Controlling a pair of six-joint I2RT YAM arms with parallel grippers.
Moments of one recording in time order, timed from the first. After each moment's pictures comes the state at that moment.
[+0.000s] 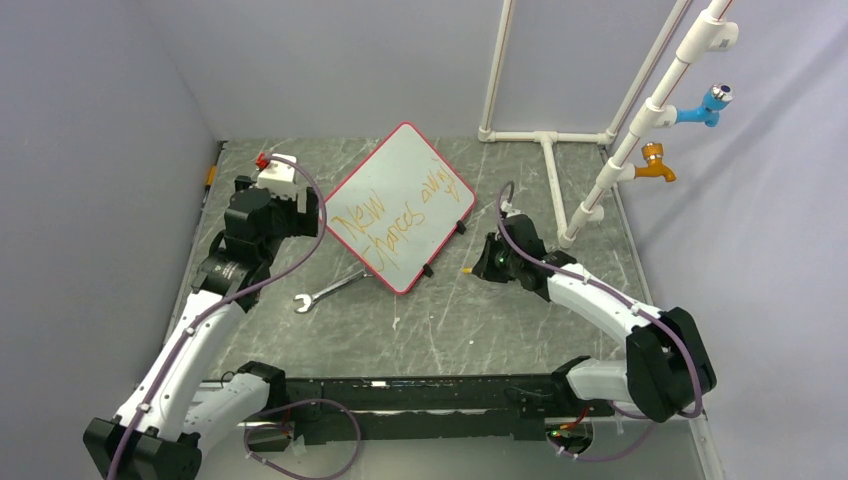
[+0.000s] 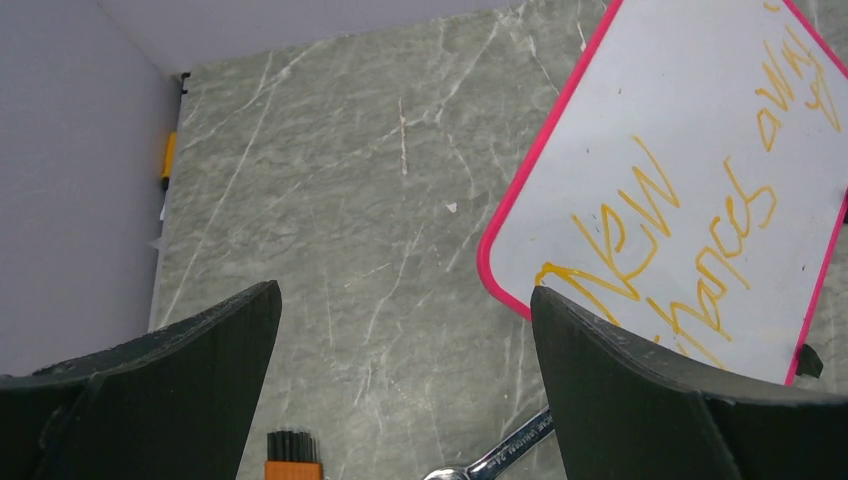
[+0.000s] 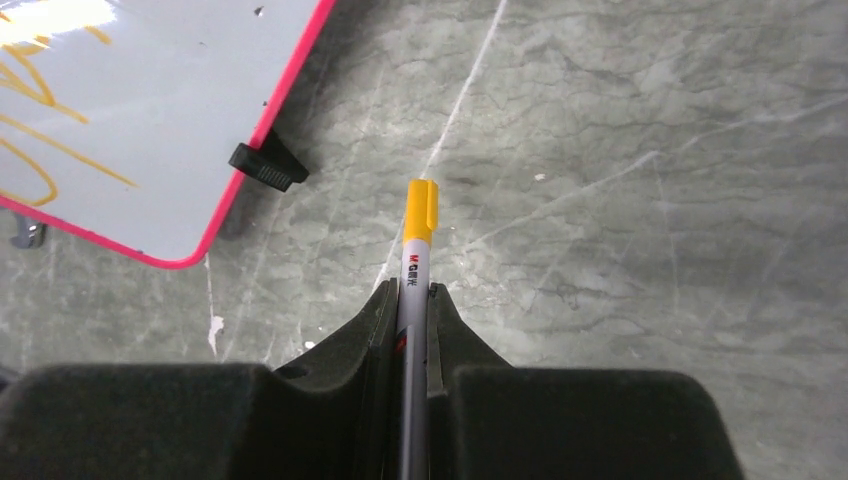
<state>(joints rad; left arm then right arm) -0.29 0.92 0.94 -0.32 -0.23 0.06 0.49 1.26 0.72 -0.28 -0.02 0.57</state>
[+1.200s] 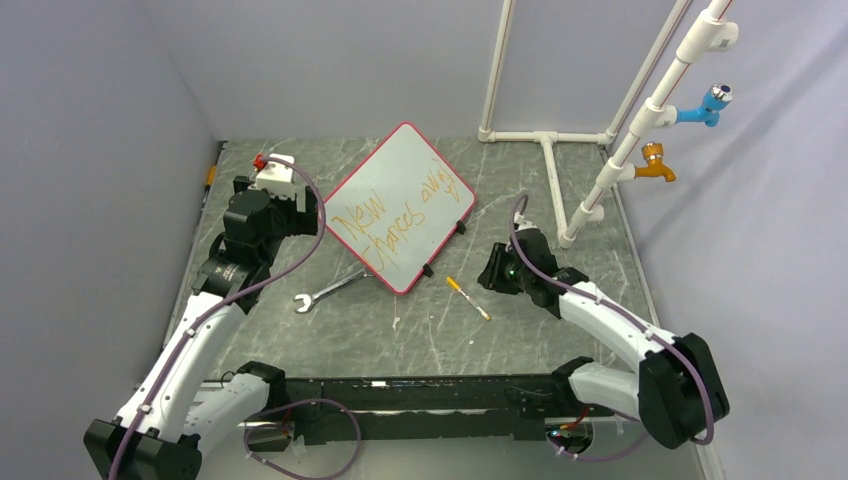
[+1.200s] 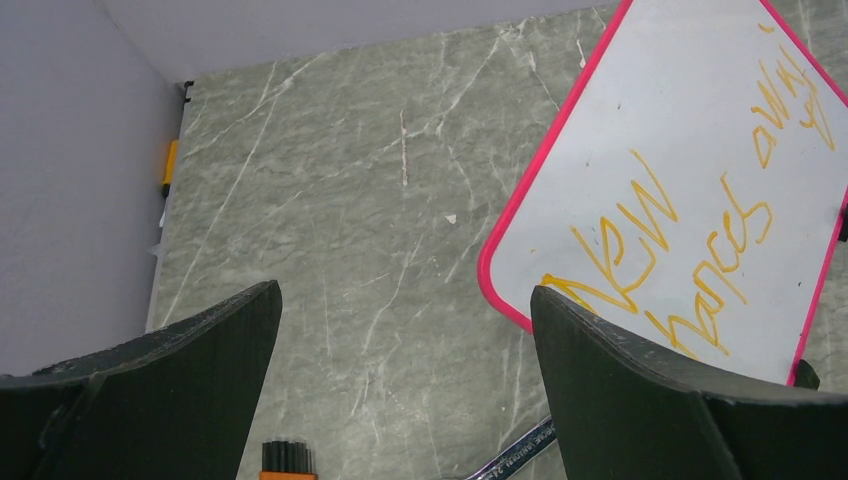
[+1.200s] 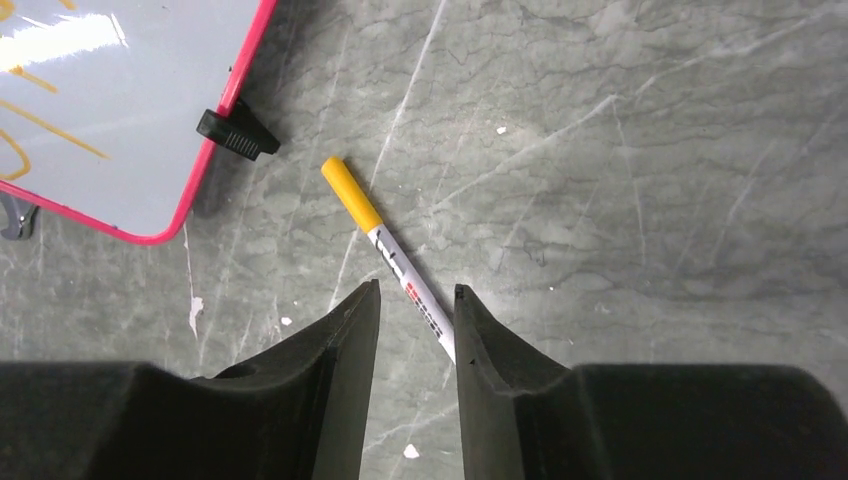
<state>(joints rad) -0.28 0.90 0.91 -0.27 -0.24 0.05 0.45 1.15 0.58 -0.22 -0.05 0.58</state>
